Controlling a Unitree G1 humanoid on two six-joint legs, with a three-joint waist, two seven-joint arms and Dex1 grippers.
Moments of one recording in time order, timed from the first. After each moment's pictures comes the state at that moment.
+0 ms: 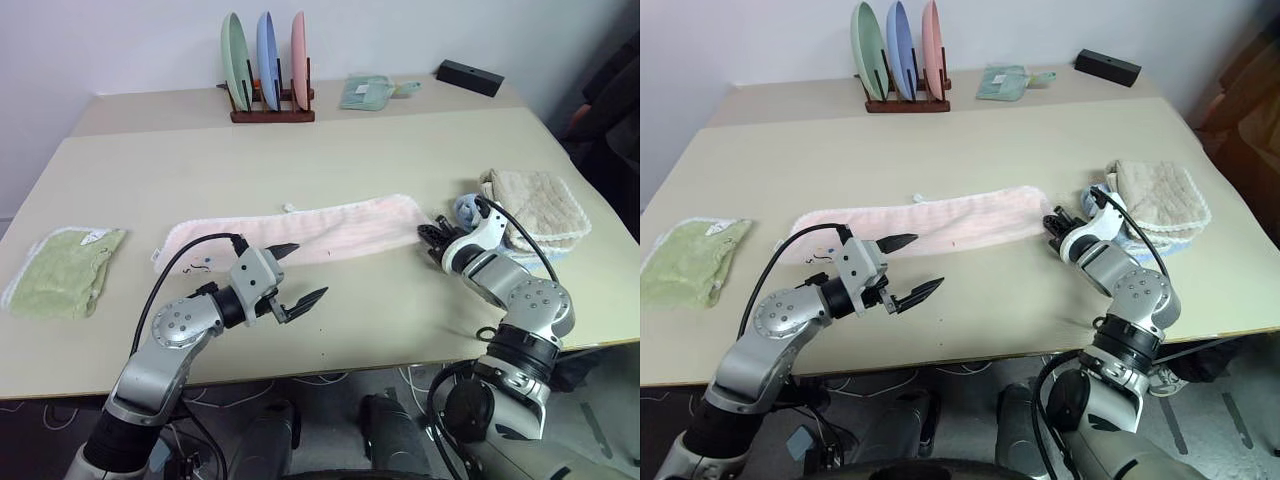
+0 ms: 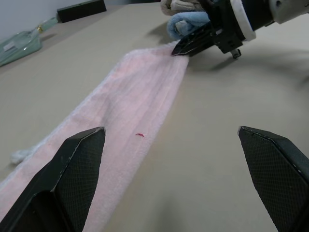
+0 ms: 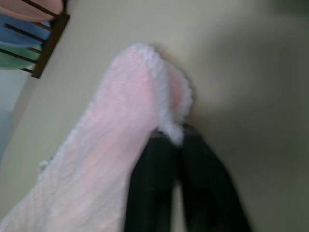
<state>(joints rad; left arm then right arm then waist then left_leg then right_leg) -0.09 0.49 -0.15 -0.45 -0.23 0.28 -0.66 -0.59 -0.07 -0.70 0.02 0.72 1.14 -0.11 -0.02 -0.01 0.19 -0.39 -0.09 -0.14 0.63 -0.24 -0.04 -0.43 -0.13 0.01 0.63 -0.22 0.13</state>
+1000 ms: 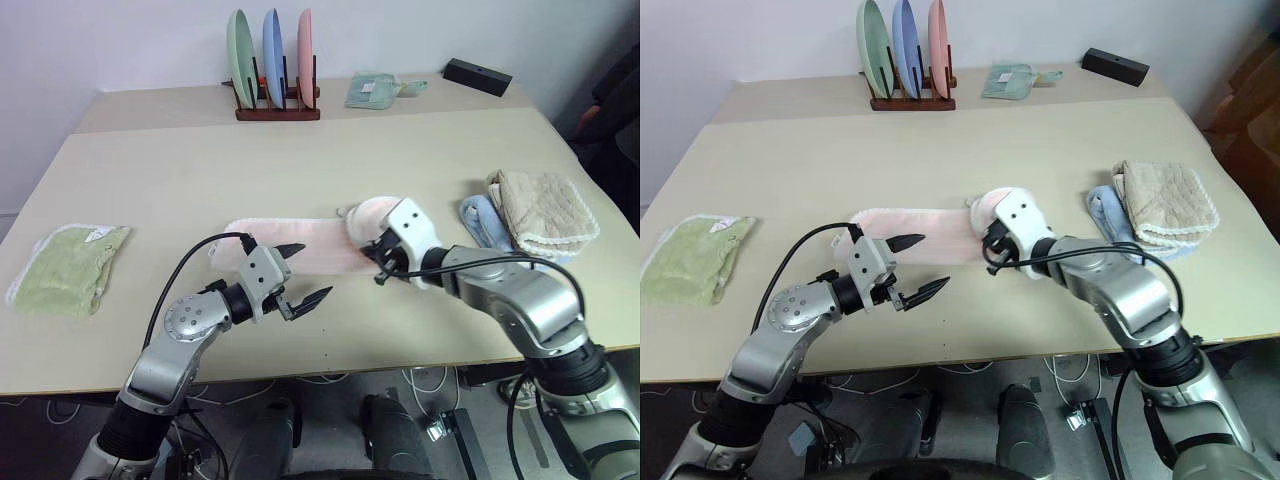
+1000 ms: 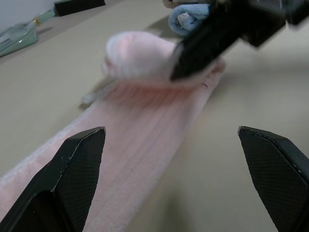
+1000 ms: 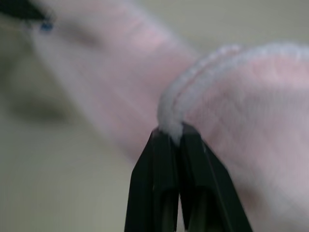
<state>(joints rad) -0.13 0.46 -0.18 -0.36 -0.20 0.25 -0.67 -0.50 -0.59 0.28 -0.36 0.43 0.93 0.41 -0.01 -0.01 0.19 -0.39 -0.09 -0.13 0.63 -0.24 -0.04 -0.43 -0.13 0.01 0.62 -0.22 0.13</state>
